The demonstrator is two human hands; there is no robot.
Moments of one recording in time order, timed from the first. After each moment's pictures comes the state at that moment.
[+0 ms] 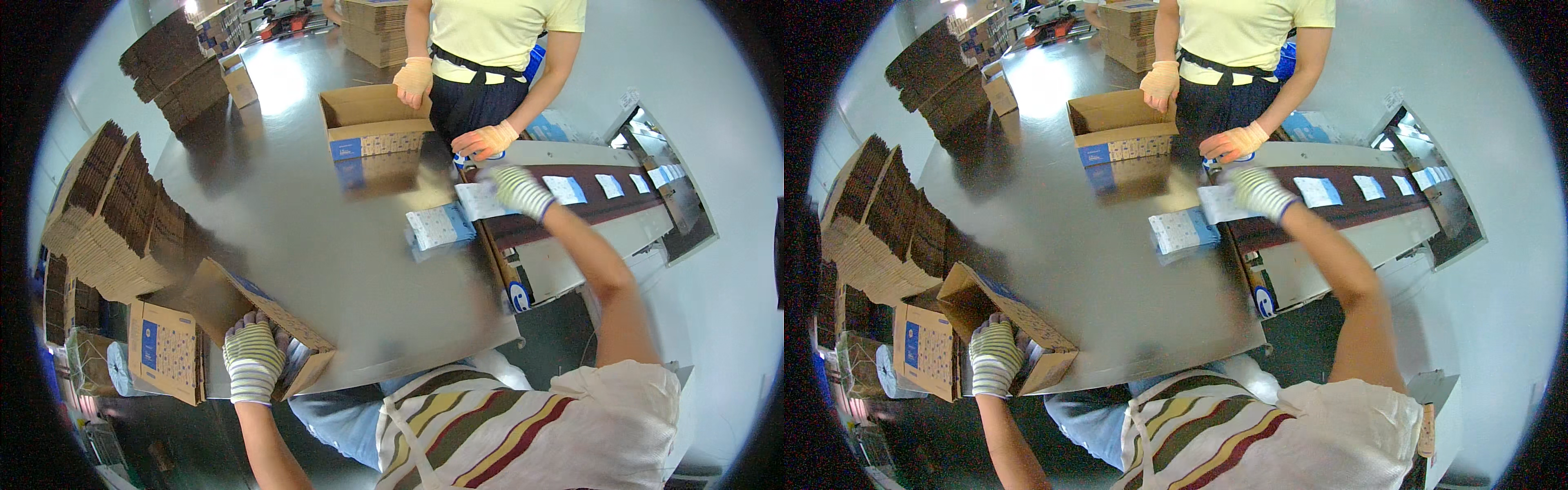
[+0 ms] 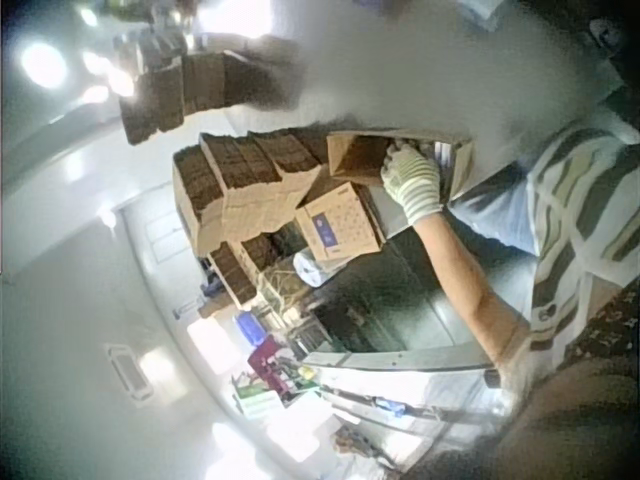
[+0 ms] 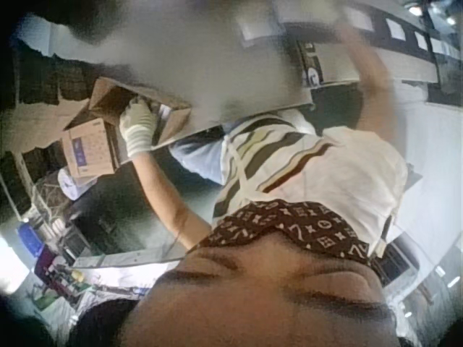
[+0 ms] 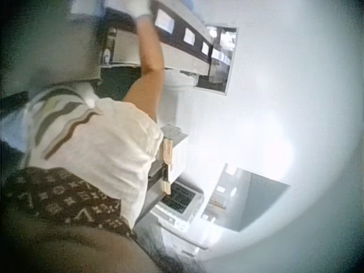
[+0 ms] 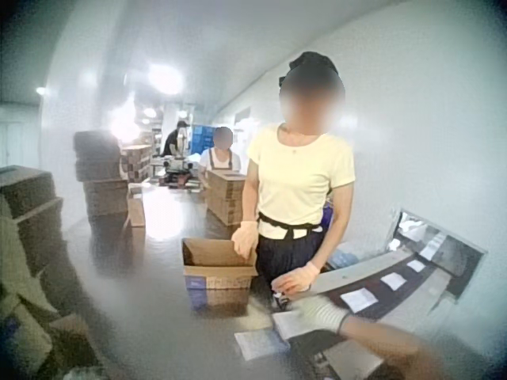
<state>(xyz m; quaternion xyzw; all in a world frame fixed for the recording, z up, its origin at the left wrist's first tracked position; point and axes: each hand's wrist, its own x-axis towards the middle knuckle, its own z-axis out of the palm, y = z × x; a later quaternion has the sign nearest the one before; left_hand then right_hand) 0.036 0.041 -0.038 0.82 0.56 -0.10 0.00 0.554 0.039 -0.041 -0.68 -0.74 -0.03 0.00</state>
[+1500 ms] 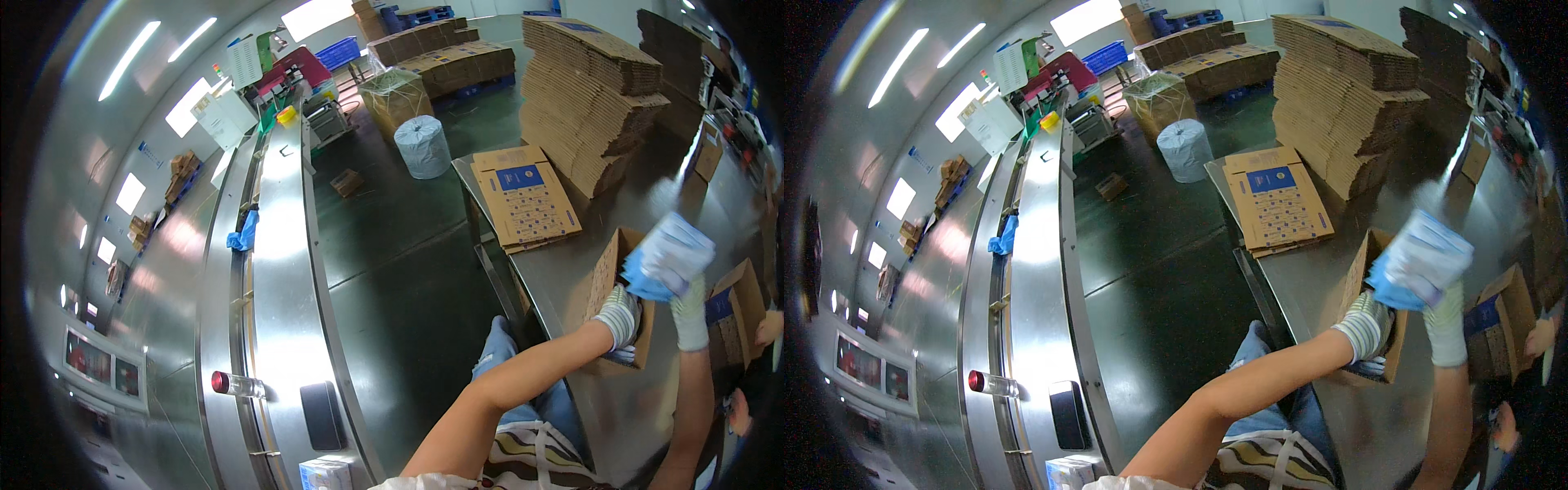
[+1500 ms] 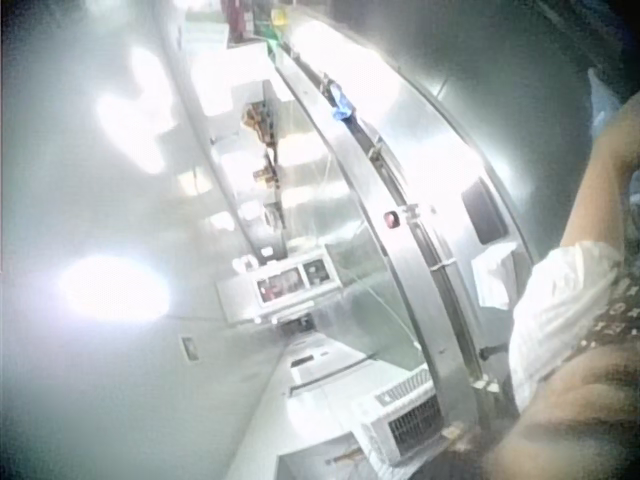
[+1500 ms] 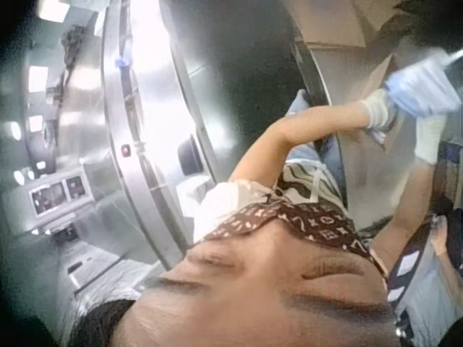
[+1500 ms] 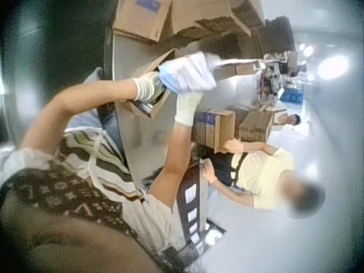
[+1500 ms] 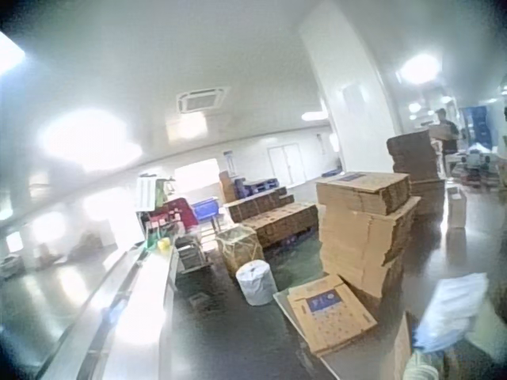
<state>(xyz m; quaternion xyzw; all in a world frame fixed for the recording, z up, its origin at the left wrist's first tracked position) 0.053 0.051 -0.052 0.80 0.59 -0.11 0.05 0.187 0.145 -0.011 -0.25 -0.89 0.16 0.34</state>
